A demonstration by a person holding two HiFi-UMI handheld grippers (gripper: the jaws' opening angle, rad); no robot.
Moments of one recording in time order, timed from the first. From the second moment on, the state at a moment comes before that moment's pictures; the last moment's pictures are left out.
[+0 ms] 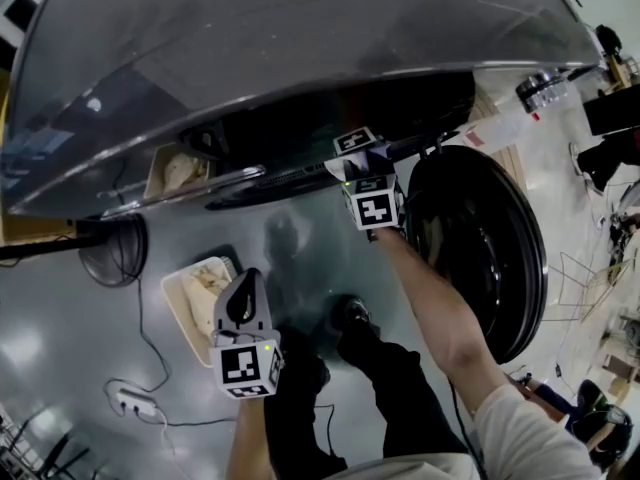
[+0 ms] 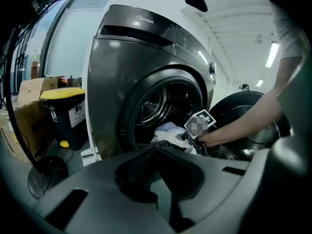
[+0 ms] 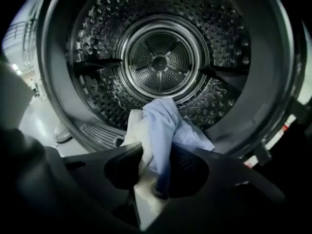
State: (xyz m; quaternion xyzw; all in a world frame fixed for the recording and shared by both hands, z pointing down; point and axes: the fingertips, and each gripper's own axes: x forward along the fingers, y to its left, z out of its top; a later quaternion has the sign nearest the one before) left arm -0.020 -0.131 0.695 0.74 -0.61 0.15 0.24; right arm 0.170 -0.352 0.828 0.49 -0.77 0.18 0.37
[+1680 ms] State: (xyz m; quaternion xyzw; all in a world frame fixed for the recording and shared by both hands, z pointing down) left arm -0.115 0.012 0.572 0.62 -0.72 0.11 0.27; right arm 0.052 -0.083 0.619 0.28 -0.89 0.14 0.34
